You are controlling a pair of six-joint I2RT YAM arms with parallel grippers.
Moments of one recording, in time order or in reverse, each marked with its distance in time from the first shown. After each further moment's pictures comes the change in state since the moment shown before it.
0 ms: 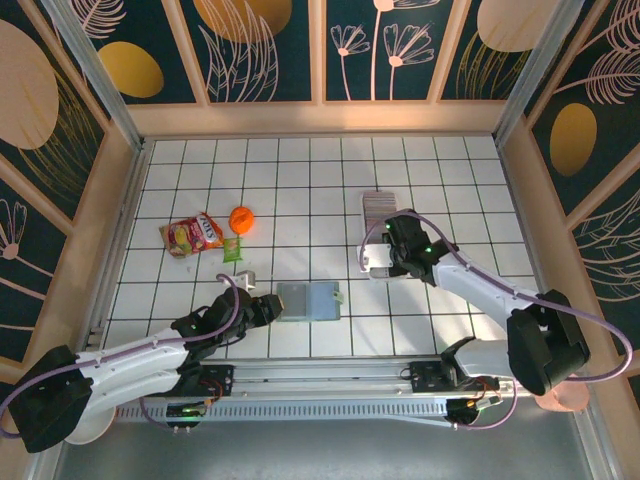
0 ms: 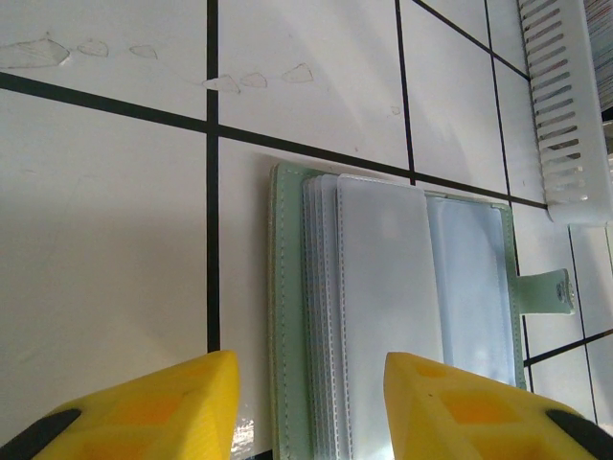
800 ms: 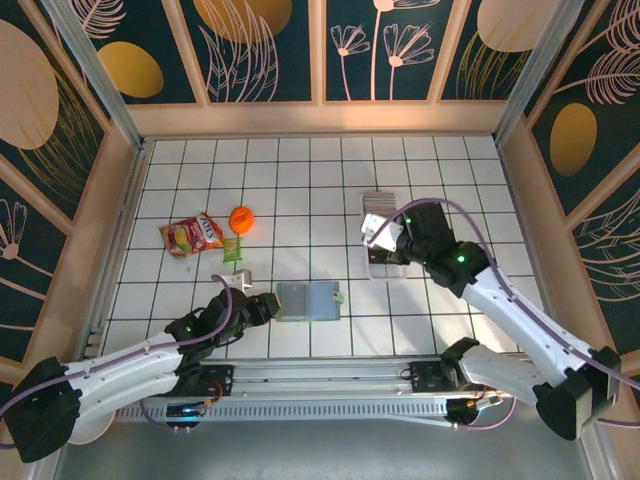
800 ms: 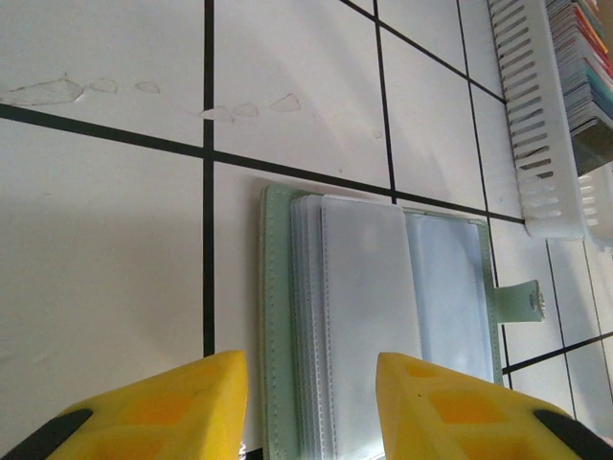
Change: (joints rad) left arm 0.000 -0.096 0.000 -0.064 -0.024 0.001; right arm 0.070 -0.291 0.175 -0.125 -0.093 0.530
